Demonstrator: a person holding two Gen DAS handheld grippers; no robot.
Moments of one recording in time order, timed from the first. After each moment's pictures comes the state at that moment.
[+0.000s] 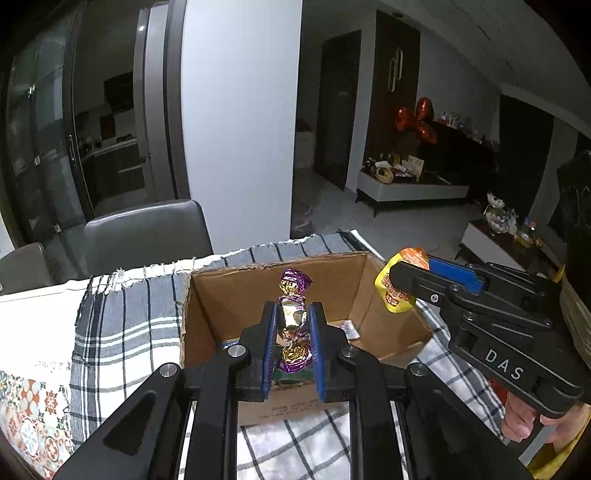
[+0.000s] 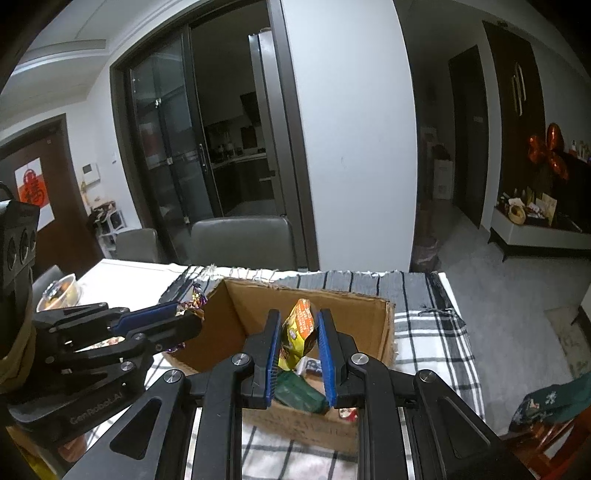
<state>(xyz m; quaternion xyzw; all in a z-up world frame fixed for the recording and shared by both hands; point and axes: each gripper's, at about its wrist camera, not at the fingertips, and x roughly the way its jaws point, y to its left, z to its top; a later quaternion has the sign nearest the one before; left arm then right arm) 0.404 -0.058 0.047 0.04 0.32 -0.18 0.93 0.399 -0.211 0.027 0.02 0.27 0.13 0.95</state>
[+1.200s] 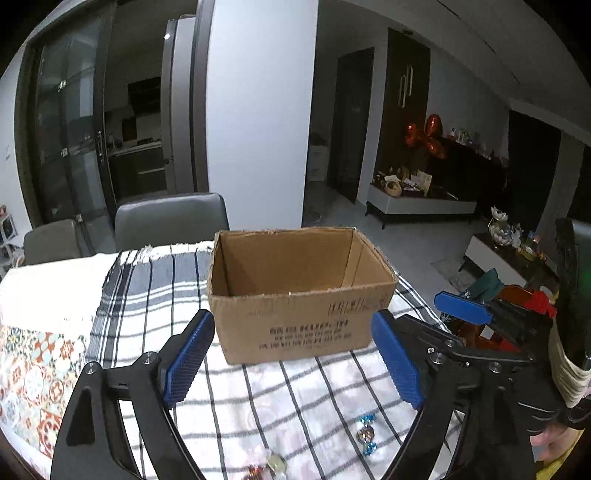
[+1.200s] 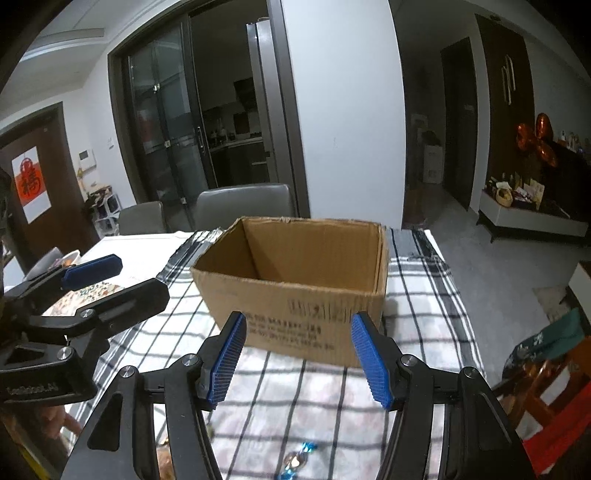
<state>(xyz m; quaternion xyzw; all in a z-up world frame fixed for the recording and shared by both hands) 0.286 -0.028 0.049 0.01 0.30 -0.15 0.94 0.287 -0.202 0.008 0.02 0.30 0.11 0.95</state>
